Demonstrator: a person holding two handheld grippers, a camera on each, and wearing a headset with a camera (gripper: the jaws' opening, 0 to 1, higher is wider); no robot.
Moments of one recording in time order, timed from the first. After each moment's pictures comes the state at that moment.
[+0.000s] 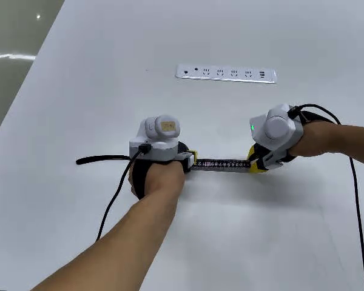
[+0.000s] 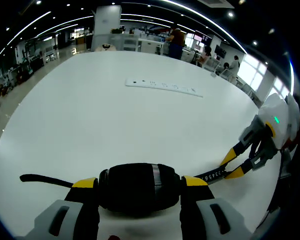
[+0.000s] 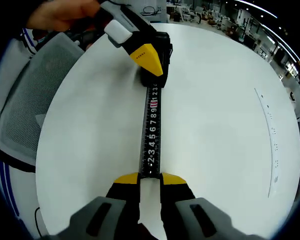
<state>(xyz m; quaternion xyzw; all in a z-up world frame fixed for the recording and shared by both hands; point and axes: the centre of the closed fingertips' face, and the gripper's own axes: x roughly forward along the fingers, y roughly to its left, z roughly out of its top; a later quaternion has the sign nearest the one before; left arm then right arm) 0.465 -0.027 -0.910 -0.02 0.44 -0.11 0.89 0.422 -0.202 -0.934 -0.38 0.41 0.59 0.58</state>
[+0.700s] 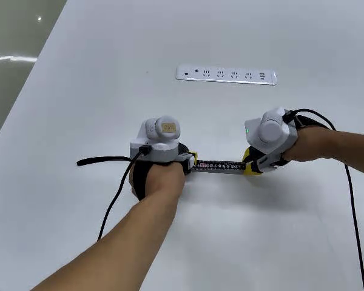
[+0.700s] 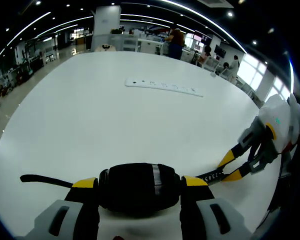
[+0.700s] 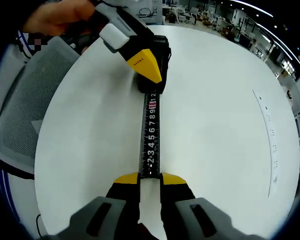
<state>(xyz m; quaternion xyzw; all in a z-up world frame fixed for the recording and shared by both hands) 0.464 -0.027 -0.909 -0.02 0.43 -0.11 0.89 0.423 -0.188 -0.936 -0.38 0.41 0.58 0.60</state>
